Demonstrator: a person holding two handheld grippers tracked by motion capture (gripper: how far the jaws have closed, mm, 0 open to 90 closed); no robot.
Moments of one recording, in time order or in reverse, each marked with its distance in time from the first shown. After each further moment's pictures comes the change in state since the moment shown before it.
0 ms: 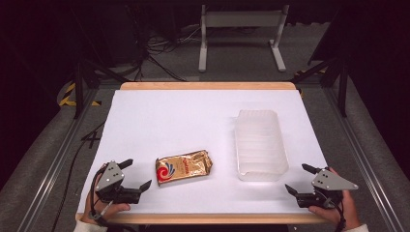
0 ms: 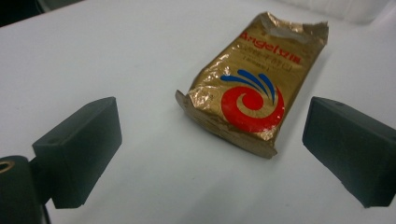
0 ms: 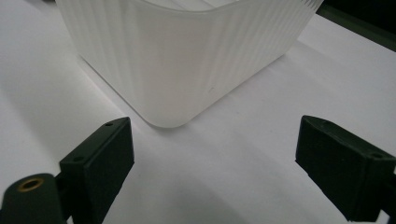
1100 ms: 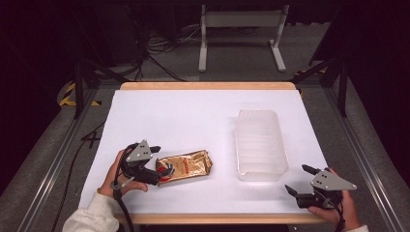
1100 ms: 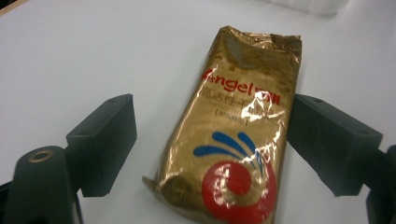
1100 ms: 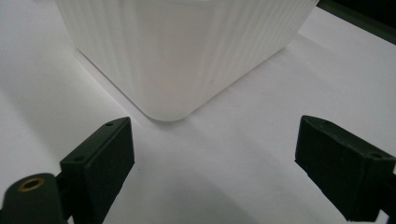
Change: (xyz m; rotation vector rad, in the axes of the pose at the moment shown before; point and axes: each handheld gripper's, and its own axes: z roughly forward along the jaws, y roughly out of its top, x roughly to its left) left arm 0.008 0.072 0.057 0.135 -0.208 0.143; right arm 0.002 -0.001 0.001 0.022 -0.009 -0.002
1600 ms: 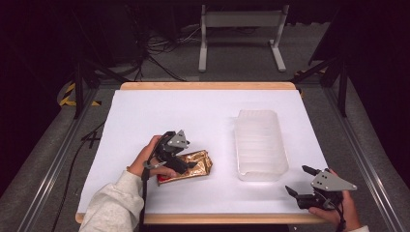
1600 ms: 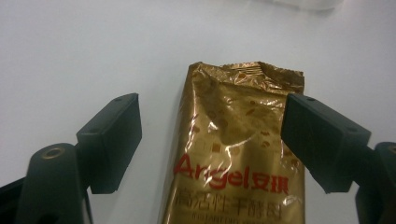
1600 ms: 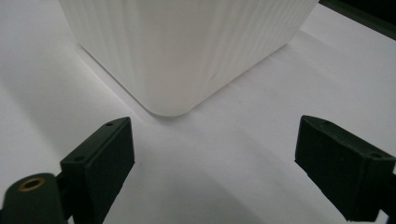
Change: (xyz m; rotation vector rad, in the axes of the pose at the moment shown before) left arm -0.002 0.058 0.074 0.165 -0.133 0.125; right arm 0.000 -0.002 -0.001 0.009 0.006 0.002
